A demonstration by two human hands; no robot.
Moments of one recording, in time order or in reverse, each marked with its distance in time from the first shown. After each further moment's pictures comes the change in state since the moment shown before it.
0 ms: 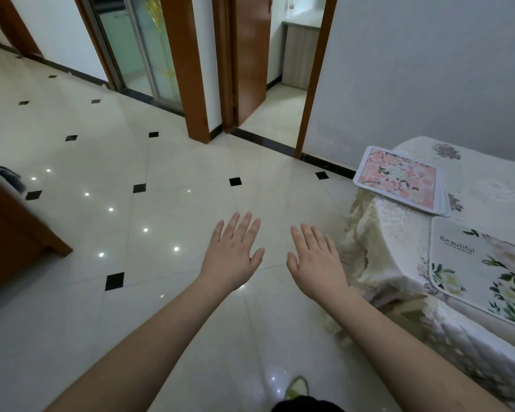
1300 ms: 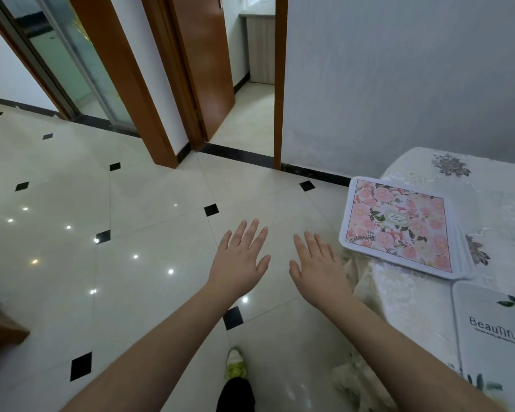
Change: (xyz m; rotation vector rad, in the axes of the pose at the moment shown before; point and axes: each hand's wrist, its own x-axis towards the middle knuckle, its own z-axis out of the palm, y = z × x) left_hand 0.363 0.040 0.046 0.006 -0.079 0.166; right_hand 0.289 0.172 0.016 0.076 -0.056 0.147
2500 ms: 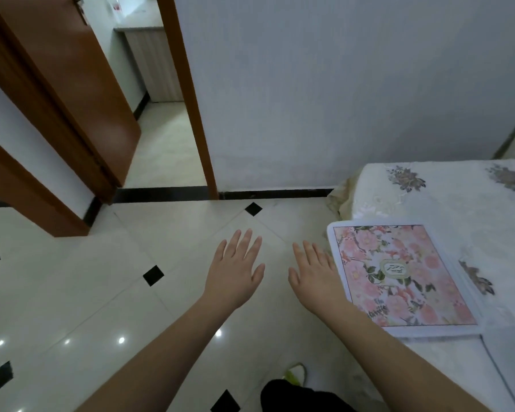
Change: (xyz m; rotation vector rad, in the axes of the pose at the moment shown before) left_hand 0.322 -0.053 0.019 0.009 -0.026 0.365; right_hand 0.251 0.063 0.001 0.042 0.037 0.411
